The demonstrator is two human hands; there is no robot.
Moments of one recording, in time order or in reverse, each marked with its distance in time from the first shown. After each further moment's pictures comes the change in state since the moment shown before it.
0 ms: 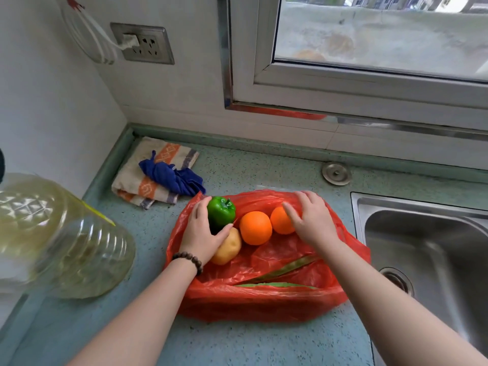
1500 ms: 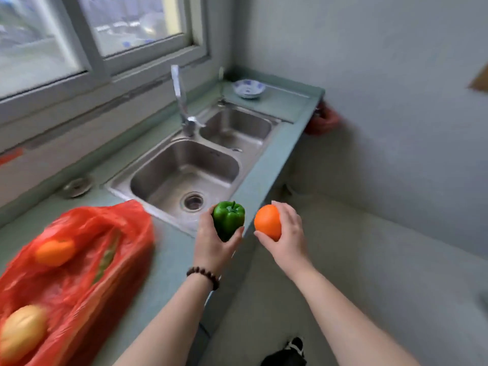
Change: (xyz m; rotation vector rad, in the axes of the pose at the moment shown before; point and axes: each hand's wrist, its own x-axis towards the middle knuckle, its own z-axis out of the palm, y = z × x) left_hand -0.282 0.199 0.093 -0.461 -0.819 0.753; right_hand -0.452 -0.004 -0.065 0.119 0.959 0.867
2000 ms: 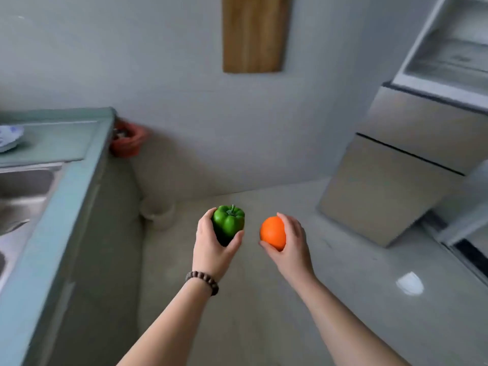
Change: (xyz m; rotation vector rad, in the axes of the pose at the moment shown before) left_hand -0.093 0.191 0.330 -0.154 -0.625 0.317; right_hand -0.117 0.213 -0.294 -0.223 0.586 0.482
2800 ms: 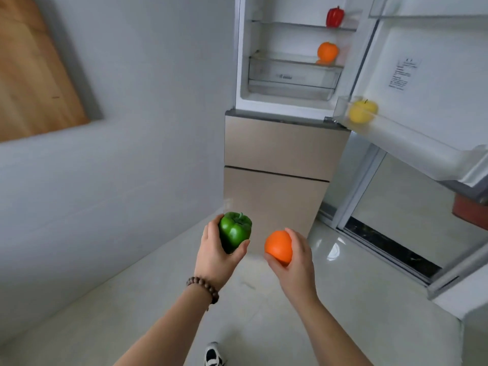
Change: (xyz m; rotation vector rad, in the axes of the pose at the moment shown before) left_hand 0.183 0.197 0.450 -0.122 -0.536 0.318; right_hand 0.217 0.289 -0.257 -0.078 0.526 0.333
